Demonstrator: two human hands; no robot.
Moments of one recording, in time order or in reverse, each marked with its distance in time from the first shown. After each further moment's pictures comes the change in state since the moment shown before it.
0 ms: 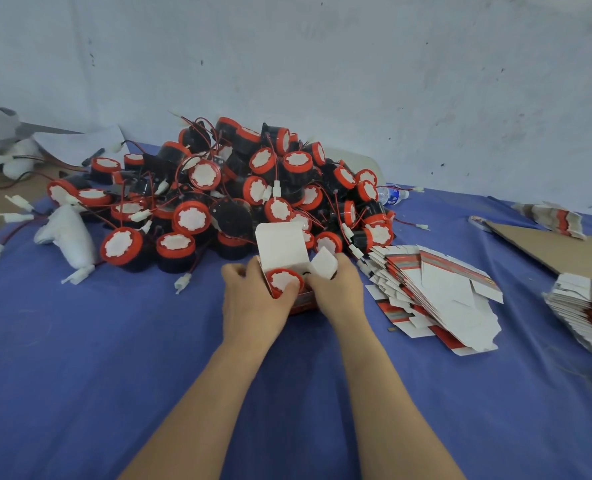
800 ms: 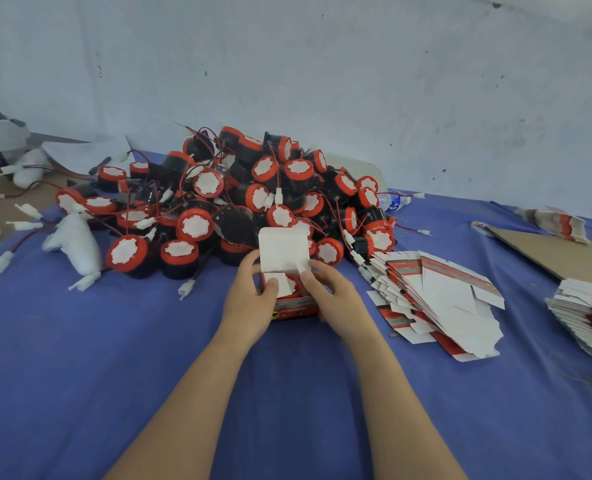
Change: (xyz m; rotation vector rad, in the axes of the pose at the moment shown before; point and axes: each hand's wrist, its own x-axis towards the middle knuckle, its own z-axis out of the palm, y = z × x) left_hand 0.014 -0.013 -0.004 -0.438 -0.129 0.024; right_hand -0.013 0.004 -0.013 0.251 -0.298 -0.108
